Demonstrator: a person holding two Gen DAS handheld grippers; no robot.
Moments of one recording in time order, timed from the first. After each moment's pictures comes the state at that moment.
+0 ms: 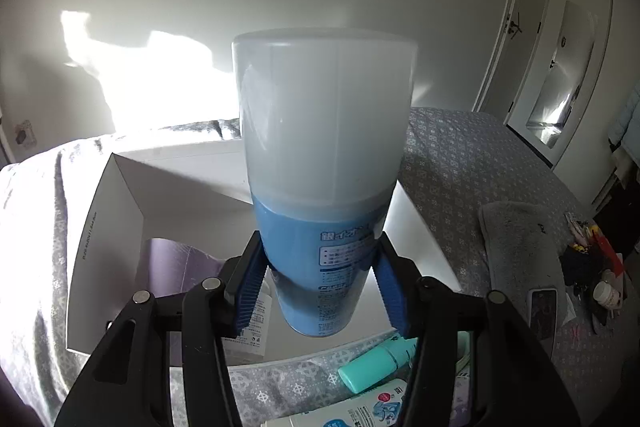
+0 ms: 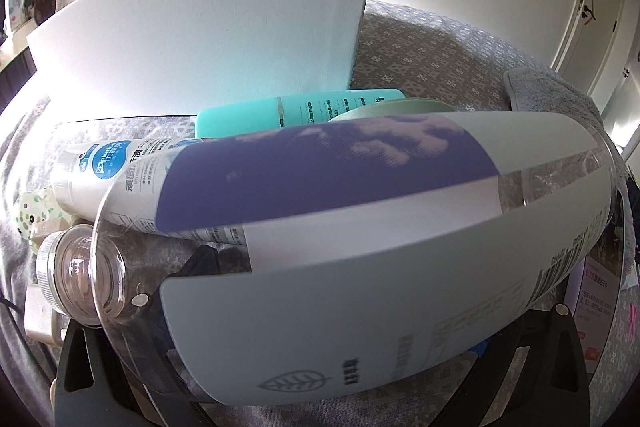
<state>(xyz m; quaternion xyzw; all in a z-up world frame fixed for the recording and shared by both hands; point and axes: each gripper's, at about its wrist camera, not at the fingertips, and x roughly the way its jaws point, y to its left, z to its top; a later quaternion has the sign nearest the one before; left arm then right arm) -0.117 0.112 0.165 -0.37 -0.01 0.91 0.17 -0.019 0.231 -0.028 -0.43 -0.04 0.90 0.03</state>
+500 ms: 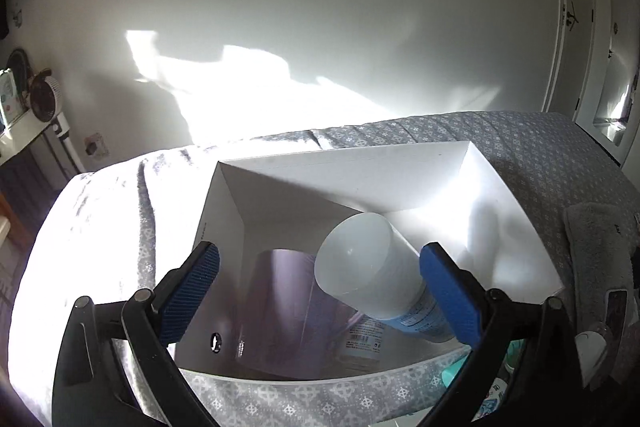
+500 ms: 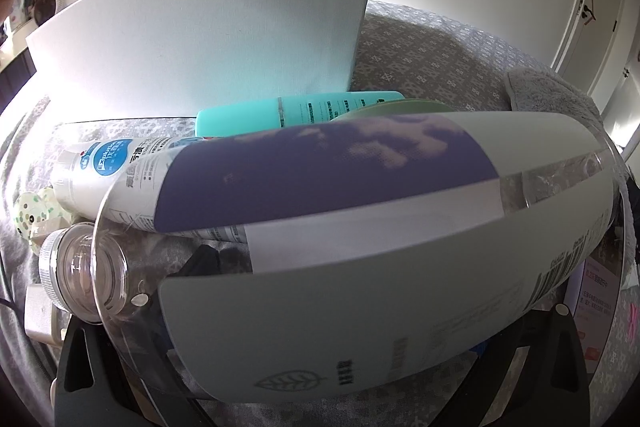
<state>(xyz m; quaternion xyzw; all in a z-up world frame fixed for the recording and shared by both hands) -0.107 0.047 0.171 -0.33 0.04 0.94 0.01 -0.019 0.231 -0.028 -0.43 -0.04 0.90 0.03</state>
